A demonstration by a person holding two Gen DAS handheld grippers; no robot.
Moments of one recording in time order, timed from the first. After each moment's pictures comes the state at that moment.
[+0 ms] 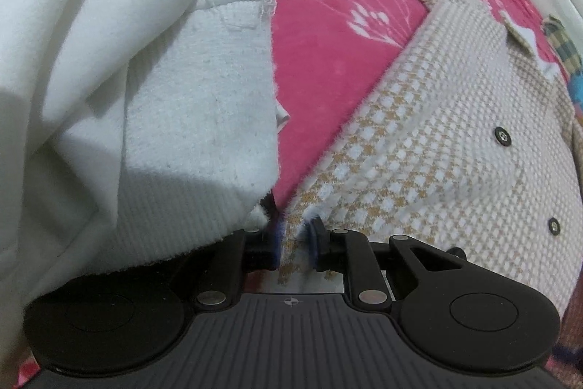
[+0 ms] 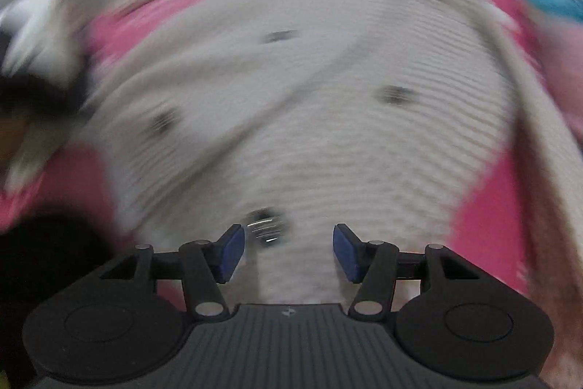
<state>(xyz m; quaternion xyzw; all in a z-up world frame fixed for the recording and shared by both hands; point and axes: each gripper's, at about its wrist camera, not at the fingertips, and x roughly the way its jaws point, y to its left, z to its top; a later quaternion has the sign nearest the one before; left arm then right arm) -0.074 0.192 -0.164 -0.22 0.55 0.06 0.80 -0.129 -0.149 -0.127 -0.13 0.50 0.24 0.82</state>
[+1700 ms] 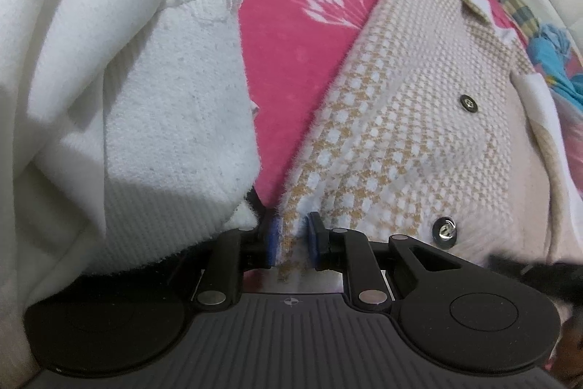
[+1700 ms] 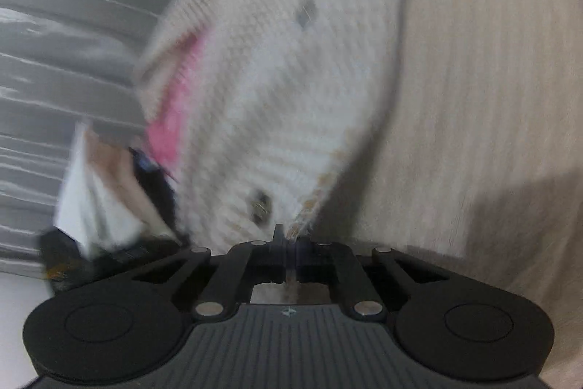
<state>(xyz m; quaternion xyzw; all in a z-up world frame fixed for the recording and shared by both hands) -0.075 0.199 -0.169 -0.20 0.55 -0.05 0.81 -0.049 -0.171 -0.153 0.30 0.54 0.24 0.74</state>
